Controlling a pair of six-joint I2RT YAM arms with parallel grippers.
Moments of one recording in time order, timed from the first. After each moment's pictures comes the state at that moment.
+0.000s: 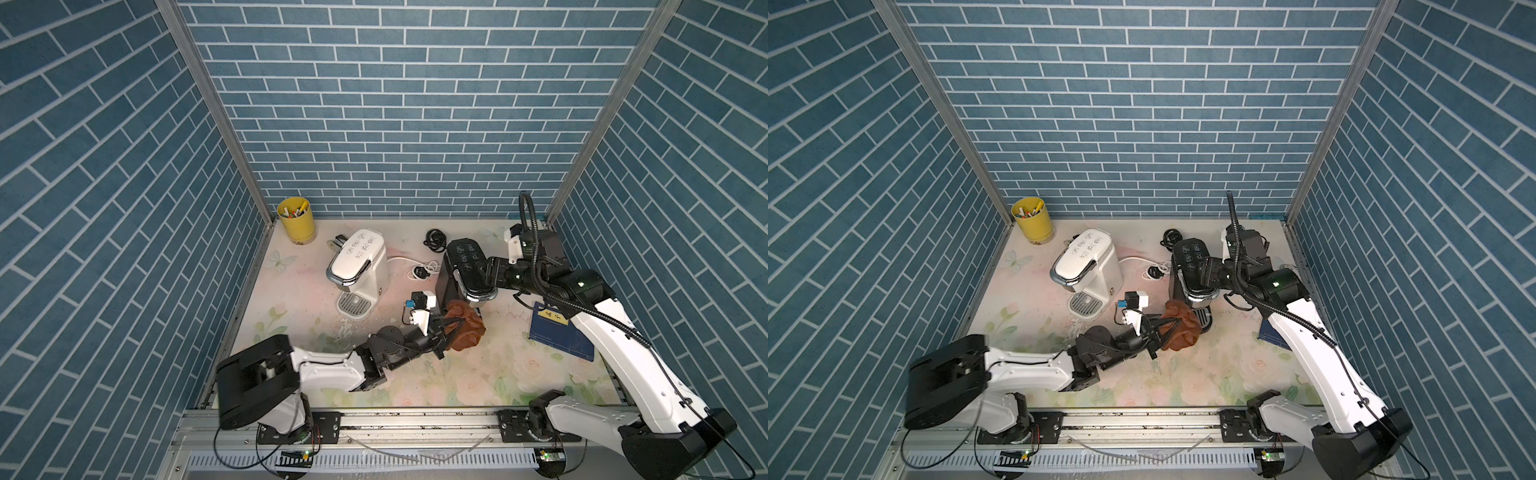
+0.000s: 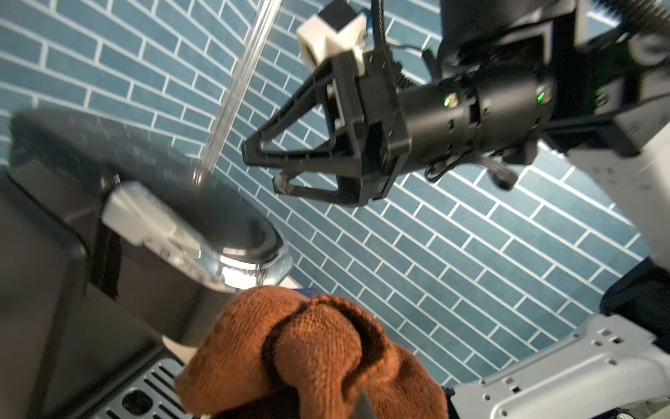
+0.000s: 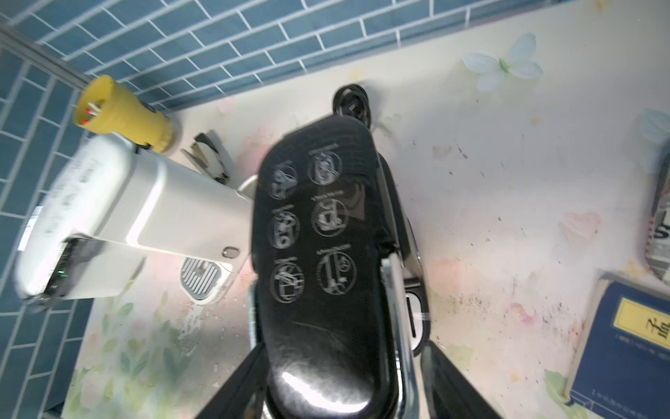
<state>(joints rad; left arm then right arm) -1.17 1.39 0.56 0.99 -0.07 -0.50 0.47 1.13 1.33 -0.89 -0.06 0.44</state>
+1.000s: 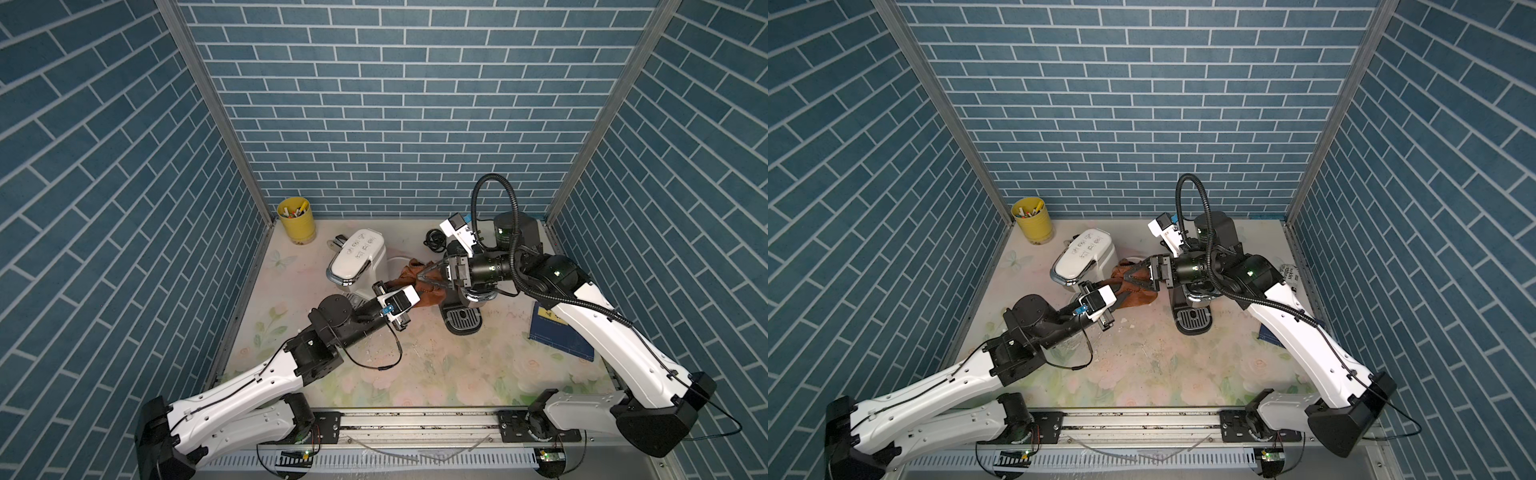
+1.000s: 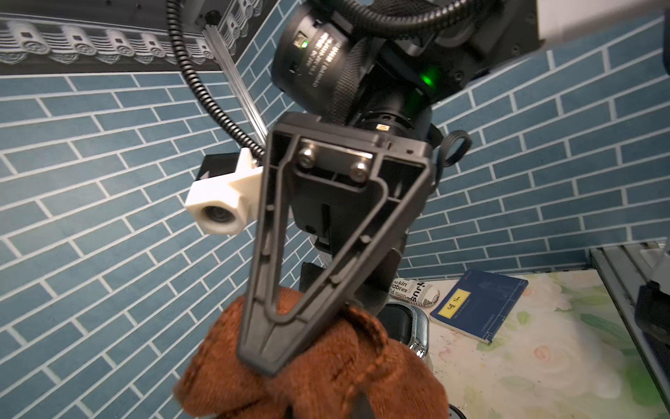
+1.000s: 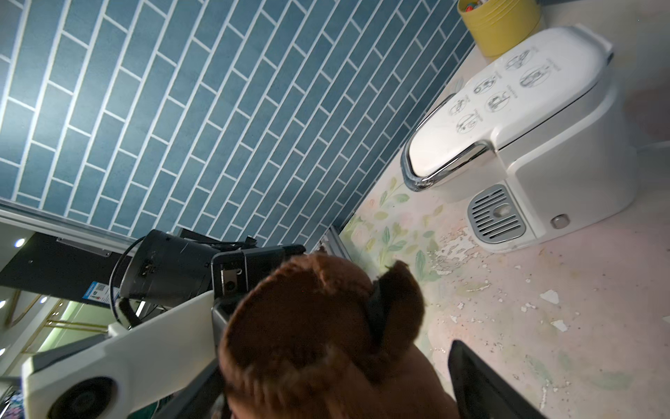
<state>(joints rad) -0.97 0.93 0.75 0.34 0.11 0.47 0.71 1.29 1.48 -0.66 -0.81 0.53</state>
